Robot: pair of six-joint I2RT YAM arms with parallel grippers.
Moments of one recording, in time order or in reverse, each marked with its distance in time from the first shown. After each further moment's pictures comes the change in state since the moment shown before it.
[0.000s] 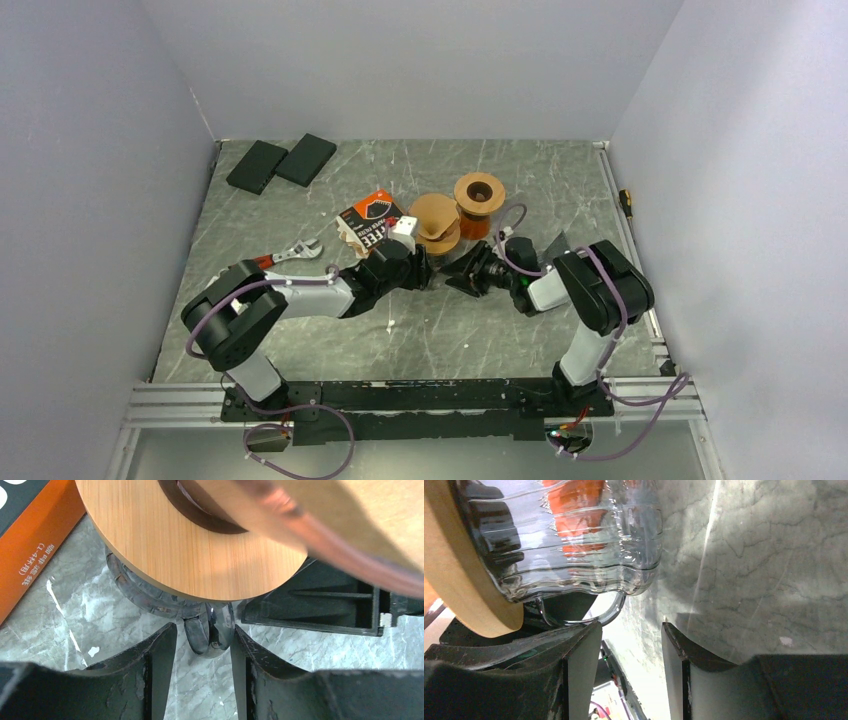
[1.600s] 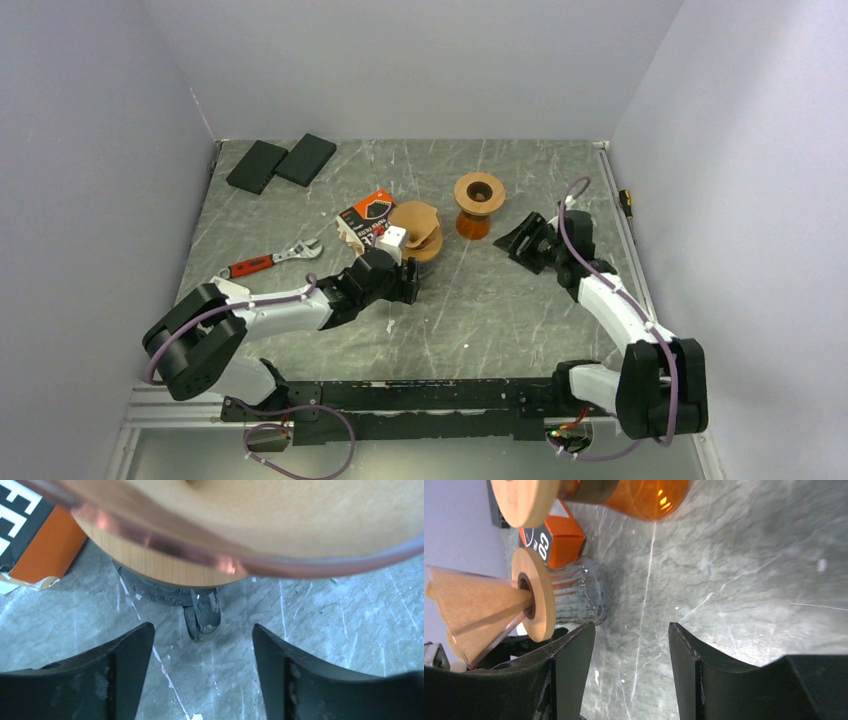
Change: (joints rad) left arm -0.011 -0.198 -0.098 -0.170 -0.043 0.086; right arm -0.275 -0.591 0.153 -0.884 0.201 -0.447
